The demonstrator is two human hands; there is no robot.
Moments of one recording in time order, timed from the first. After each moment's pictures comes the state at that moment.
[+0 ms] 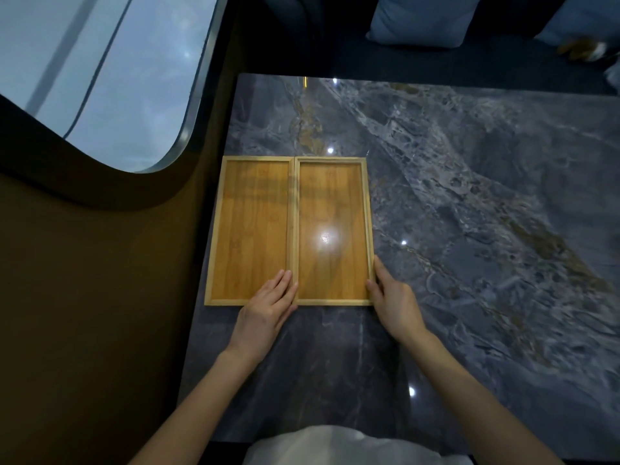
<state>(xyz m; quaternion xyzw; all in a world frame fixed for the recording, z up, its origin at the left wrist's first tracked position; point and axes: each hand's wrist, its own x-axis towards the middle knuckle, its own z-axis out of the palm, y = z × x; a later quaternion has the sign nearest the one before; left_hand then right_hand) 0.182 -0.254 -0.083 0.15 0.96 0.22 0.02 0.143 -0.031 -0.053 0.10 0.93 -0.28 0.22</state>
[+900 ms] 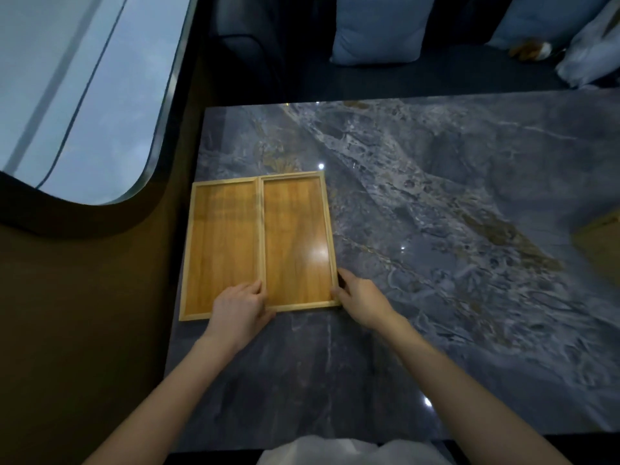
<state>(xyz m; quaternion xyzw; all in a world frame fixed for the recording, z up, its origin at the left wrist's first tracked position) 0.155 -0.228 -0.030 0.16 0.98 0.00 0.15 0.139 -0.006 -0.044 0.04 0.90 -0.33 0.30</state>
